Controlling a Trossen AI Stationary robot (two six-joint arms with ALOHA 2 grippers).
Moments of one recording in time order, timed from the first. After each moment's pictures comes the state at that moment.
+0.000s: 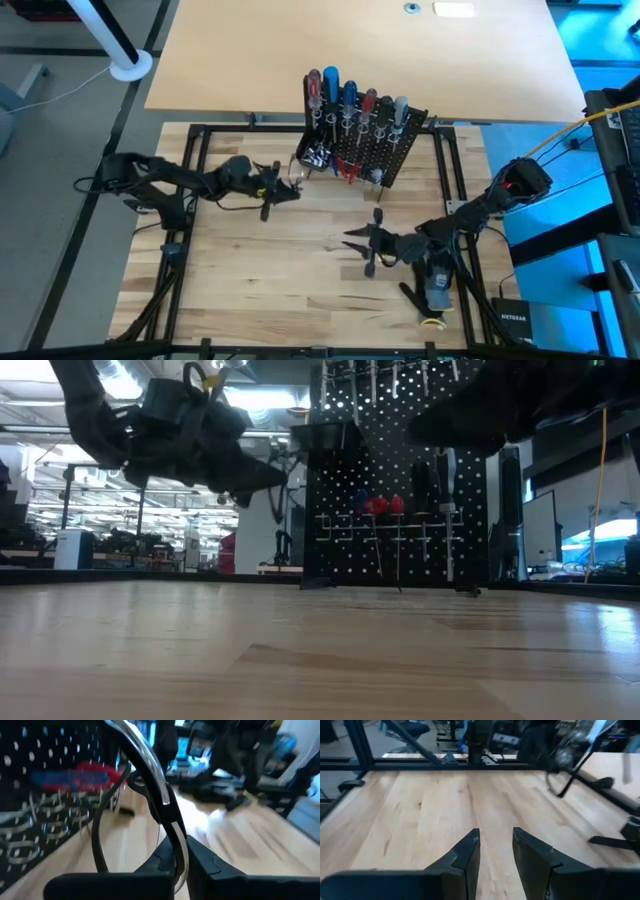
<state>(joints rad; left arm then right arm) 0.30 1.47 0.39 0.90 0.41 -0.03 0.50 1.46 0.56 0.61 0.68 0.13</state>
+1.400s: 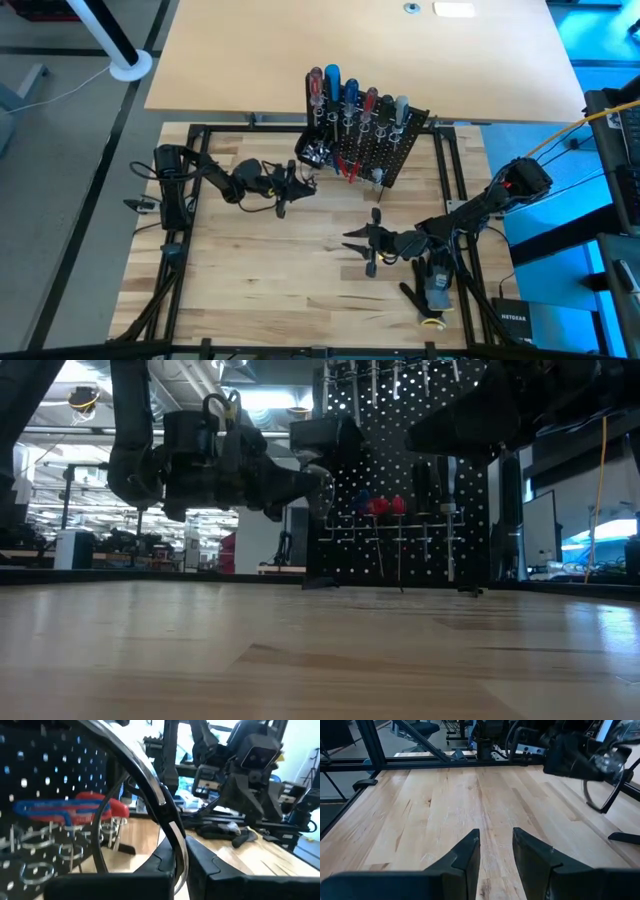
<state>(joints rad) 0.33 1.89 0.50 1.49 0.46 -0.15 0.46 1.46 0.53 0.65 0.56 0.16</state>
